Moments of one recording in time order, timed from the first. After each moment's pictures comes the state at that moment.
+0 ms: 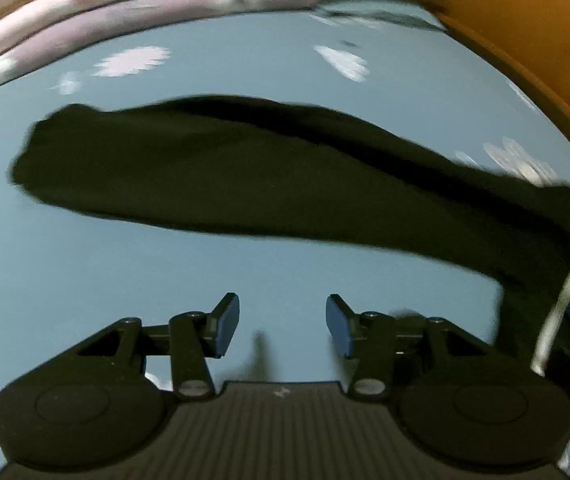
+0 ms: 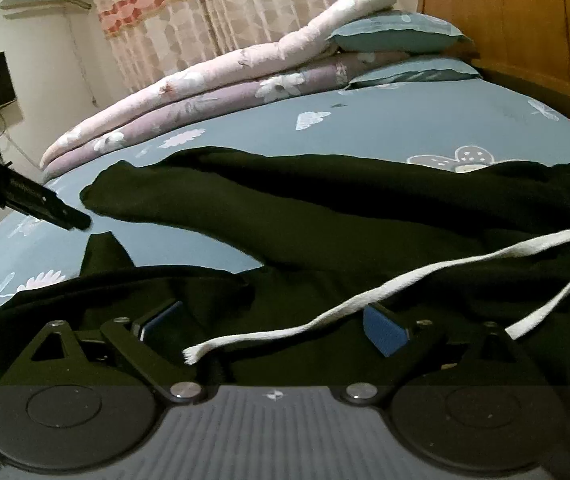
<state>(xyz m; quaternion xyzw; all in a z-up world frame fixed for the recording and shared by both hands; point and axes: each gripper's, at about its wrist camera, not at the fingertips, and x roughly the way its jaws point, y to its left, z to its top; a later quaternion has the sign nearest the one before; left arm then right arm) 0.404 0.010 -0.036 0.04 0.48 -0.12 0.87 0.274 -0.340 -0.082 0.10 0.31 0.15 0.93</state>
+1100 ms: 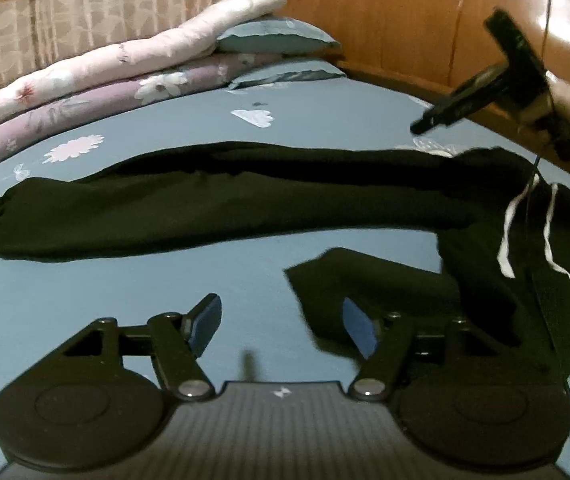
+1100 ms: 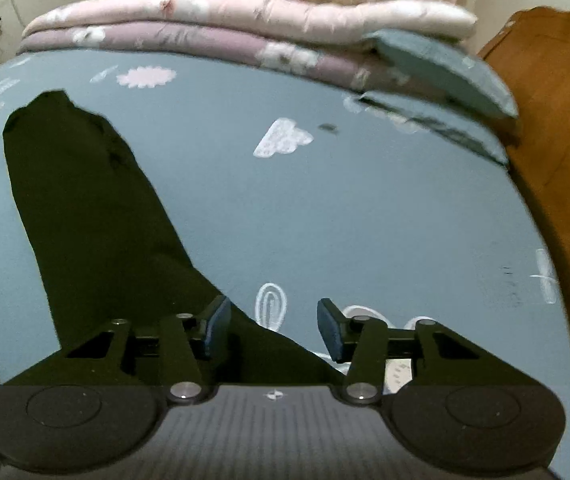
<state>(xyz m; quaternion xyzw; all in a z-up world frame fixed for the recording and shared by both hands) 0.326 0.032 -0.056 0.08 0.33 -0.21 0.92 0.470 -0.341 -0.012 -0.15 0.38 0.15 0.90</state>
